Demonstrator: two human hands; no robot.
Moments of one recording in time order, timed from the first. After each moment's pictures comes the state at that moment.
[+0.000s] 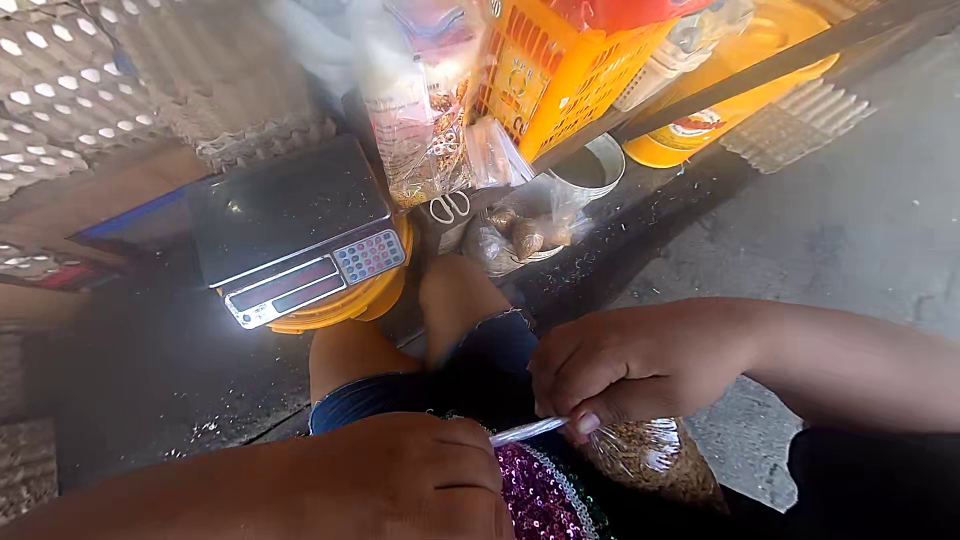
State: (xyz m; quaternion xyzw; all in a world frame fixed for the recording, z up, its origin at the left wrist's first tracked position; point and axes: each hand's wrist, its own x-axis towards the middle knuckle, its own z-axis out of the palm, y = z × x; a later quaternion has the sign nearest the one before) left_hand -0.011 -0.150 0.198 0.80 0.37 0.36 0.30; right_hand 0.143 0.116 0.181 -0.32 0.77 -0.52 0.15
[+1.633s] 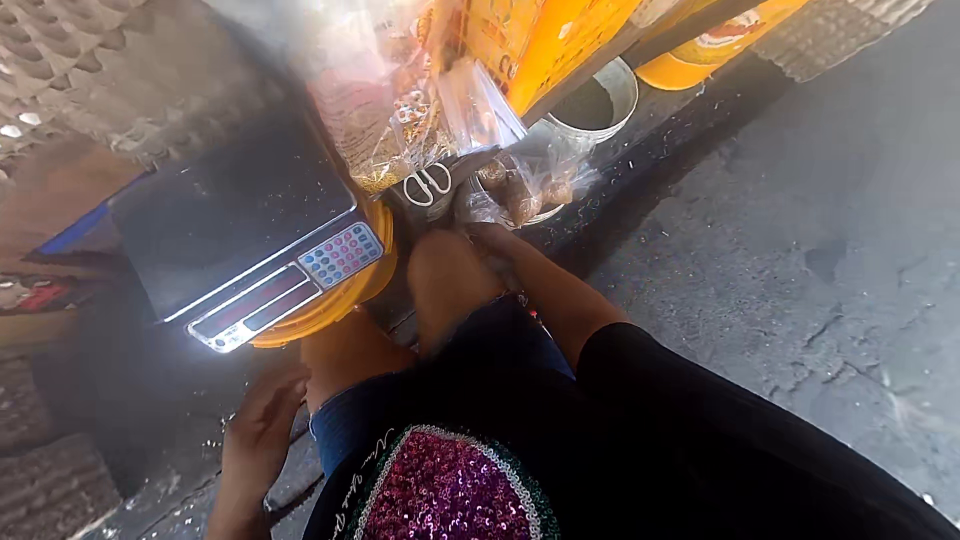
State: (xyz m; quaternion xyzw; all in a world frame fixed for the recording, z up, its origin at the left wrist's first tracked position) left_hand -0.078 -0.239 0.023 0.29 0.80 0.49 0.20; right_hand 0.016 0.213 -0.186 0.40 0.64 -0.65 0.06
